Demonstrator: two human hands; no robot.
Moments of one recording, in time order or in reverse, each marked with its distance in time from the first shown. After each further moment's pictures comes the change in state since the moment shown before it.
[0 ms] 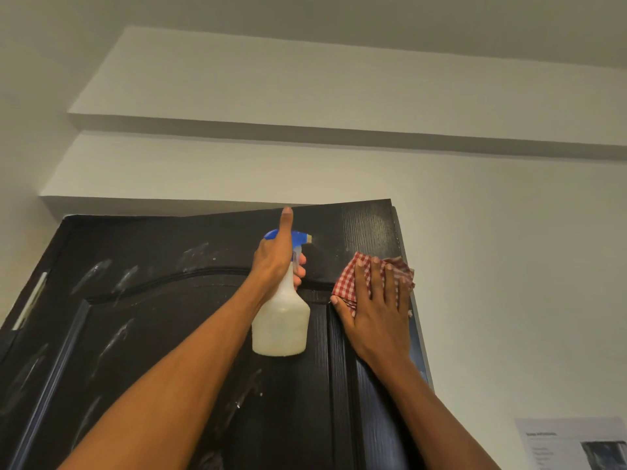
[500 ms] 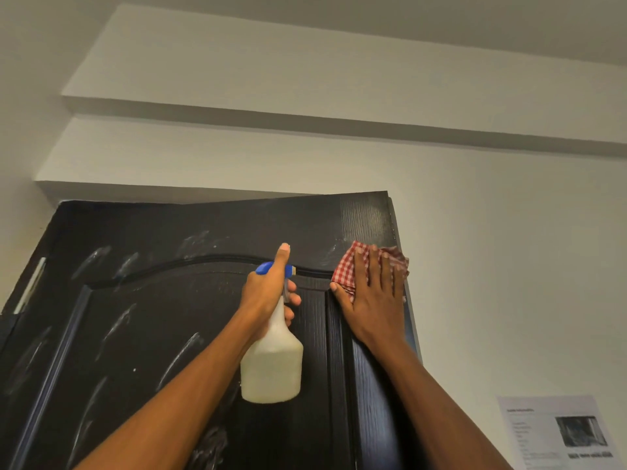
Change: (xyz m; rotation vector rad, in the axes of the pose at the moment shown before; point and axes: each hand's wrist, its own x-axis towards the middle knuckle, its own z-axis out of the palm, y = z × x) left_hand -0.051 -0.047 -0.020 -0.020 -0.010 -0.112; right_hand 0.001 0.002 -0.006 0.015 -0.092 0.014
